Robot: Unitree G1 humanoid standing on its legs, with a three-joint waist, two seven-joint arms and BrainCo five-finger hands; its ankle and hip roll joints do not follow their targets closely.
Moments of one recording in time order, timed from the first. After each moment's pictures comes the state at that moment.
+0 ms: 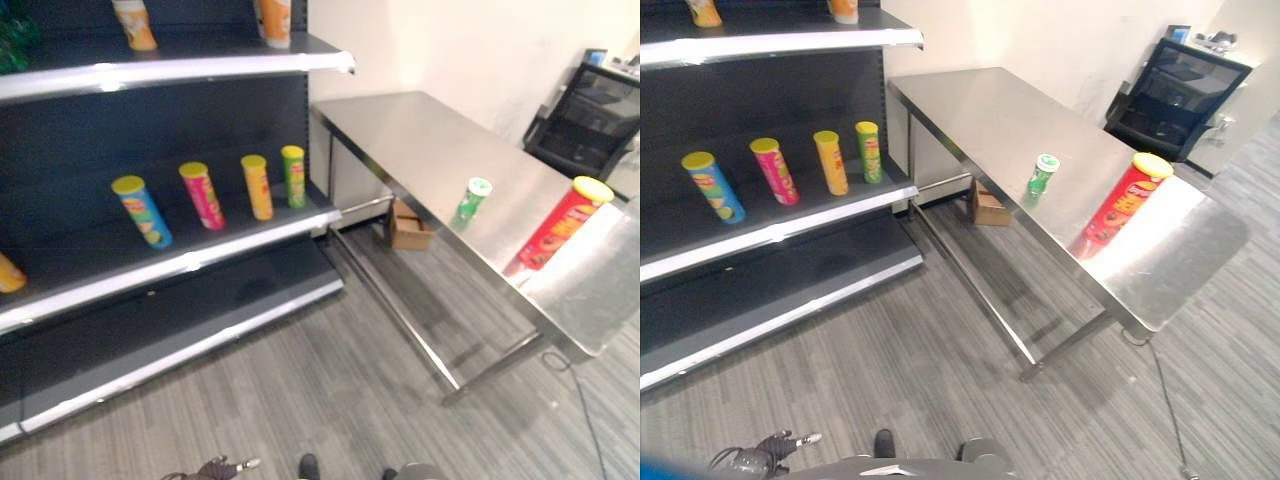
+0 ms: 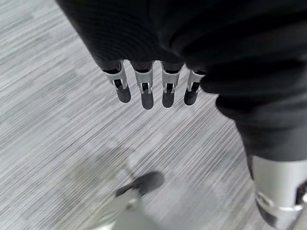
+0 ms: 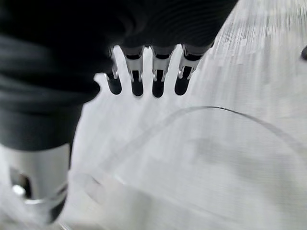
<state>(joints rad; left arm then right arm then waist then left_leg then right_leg) -0.02 0.34 -0.18 1.31 -0.09 -0.01 -0.01 0.11 -0.66 -0.52 1.21 0.48 -0.01 -0.12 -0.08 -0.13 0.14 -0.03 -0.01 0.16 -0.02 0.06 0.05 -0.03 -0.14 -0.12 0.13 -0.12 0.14</state>
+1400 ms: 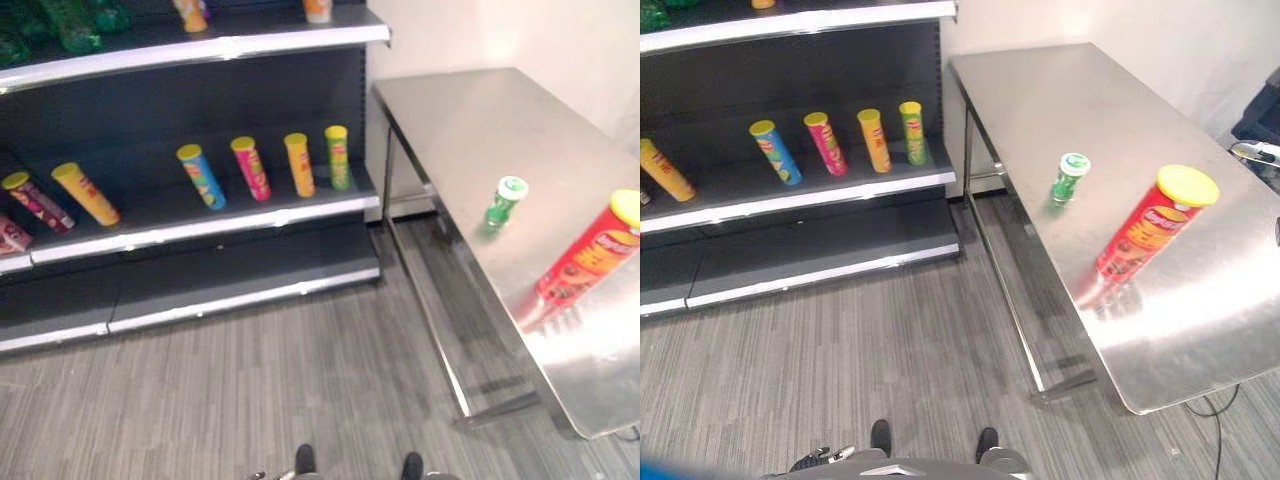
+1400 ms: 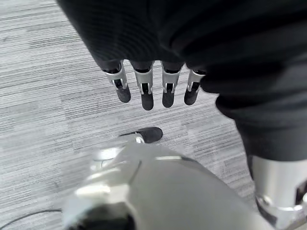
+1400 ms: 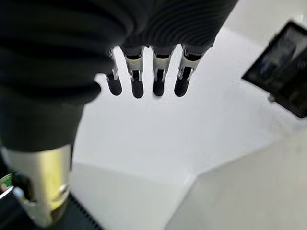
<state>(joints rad) 0.11 0.25 -0.13 1.19 -0.15 -0.03 -0.03 -0.19 -1.20 -0.24 0.35 0.51 -0.16 0.02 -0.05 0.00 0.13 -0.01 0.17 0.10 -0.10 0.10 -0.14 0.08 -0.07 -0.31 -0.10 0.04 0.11</state>
